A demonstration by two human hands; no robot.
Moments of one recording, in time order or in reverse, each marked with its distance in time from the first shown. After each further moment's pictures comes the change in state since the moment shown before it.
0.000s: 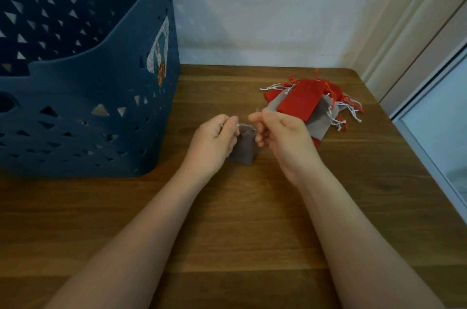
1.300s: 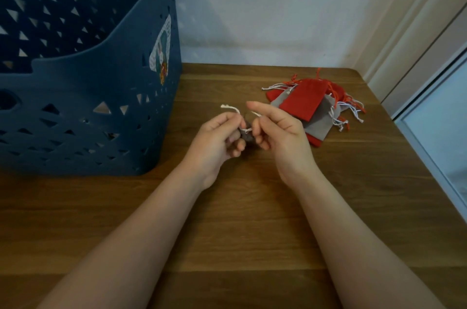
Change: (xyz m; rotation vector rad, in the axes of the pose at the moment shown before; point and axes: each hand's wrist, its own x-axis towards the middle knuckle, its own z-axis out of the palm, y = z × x) left_hand -0.002 0.003 -0.004 -0.571 -0.191 -0.187; right_hand -0.004 0.003 0.007 0.066 -0.085 -0.199
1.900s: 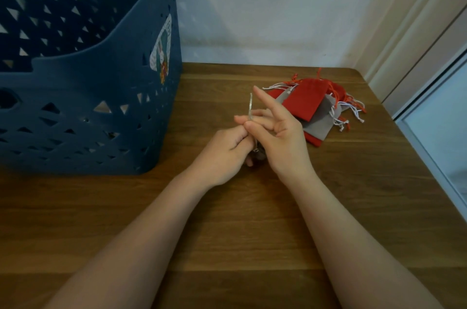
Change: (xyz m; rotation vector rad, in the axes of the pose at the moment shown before) left_hand -0.001 -0.005 0.003 0.677 -0.157 0.263; right_hand -0.001 0.001 0.005 -0.282 0.003 -0.170
